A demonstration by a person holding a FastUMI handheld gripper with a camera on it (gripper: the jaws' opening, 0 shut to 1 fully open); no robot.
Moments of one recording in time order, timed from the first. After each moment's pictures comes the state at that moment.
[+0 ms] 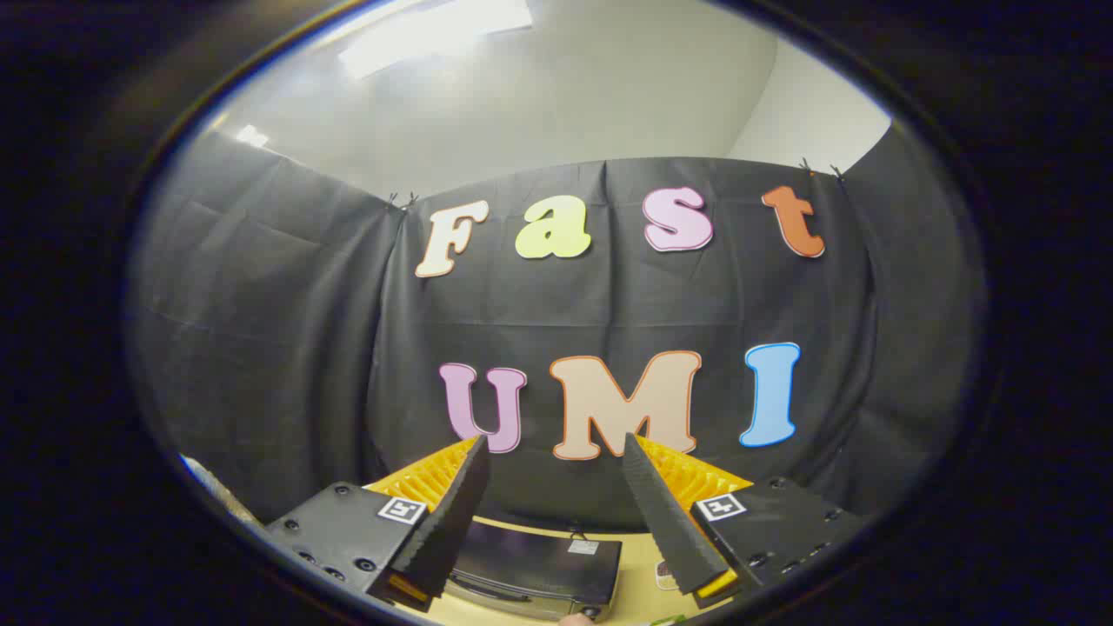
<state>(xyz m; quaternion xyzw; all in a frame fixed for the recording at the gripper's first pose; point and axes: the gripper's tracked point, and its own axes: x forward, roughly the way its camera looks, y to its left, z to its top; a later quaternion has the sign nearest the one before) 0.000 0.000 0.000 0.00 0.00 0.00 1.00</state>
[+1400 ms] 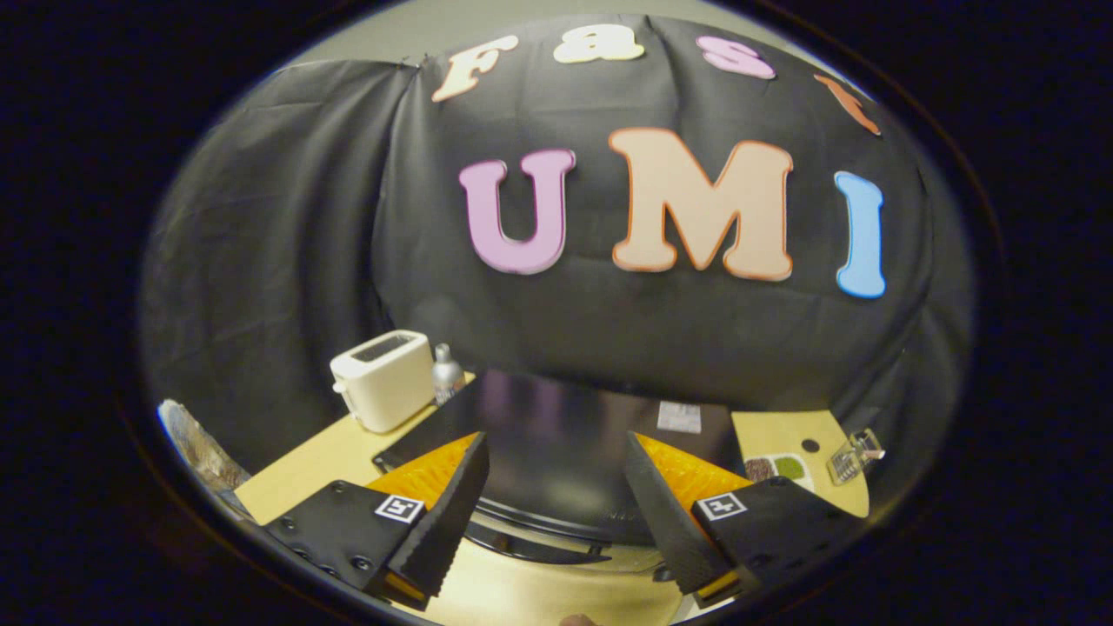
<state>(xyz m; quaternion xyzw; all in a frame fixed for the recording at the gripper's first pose) 0.065 0.072 -0.343 -0.02 0.28 0.03 0.96</state>
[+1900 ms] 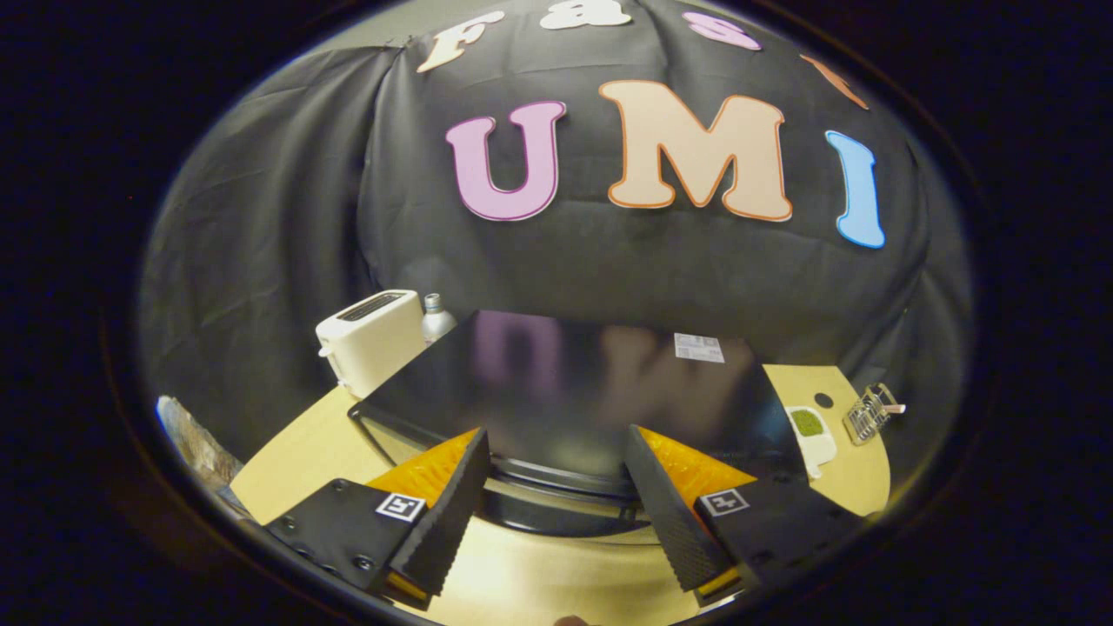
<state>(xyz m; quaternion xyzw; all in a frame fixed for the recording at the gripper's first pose) 0.036 0.082 -0.380 0.00 0.30 0.03 0.95</state>
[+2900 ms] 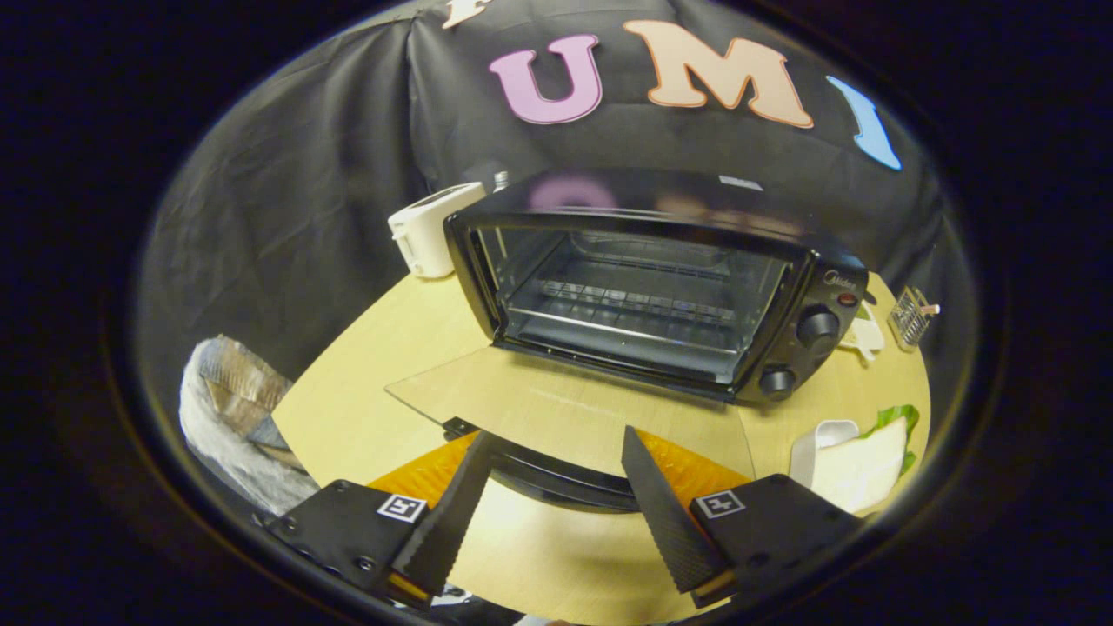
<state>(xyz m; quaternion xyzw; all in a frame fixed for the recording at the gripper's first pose) -0.126 0.117 -0.457 0.02 0.45 0.11 0.89</state>
